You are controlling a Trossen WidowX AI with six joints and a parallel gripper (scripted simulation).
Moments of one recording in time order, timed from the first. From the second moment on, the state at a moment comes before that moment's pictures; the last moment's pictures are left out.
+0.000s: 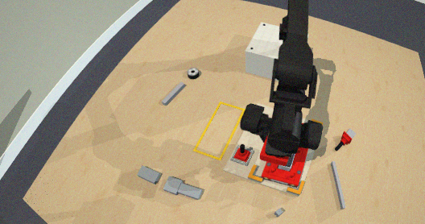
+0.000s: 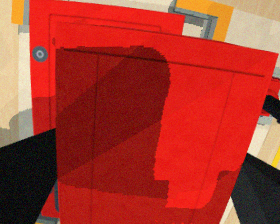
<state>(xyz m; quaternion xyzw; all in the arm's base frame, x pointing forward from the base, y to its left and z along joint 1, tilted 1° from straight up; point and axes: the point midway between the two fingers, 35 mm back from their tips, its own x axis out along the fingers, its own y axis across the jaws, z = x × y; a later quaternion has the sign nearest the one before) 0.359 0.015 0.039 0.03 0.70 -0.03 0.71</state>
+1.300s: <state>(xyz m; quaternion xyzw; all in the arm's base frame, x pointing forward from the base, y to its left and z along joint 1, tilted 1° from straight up) 0.319 -0.120 0.045 0.03 0.70 -0.04 0.71</state>
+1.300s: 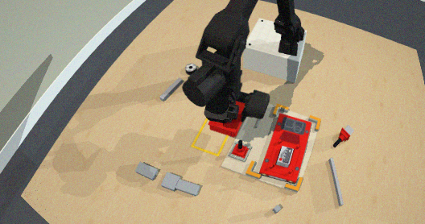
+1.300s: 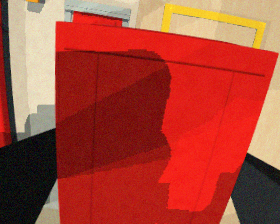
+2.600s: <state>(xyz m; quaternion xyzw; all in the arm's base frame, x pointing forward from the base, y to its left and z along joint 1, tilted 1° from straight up) 0.289 -0.166 0.036 0.02 0.70 -0.04 0.71</state>
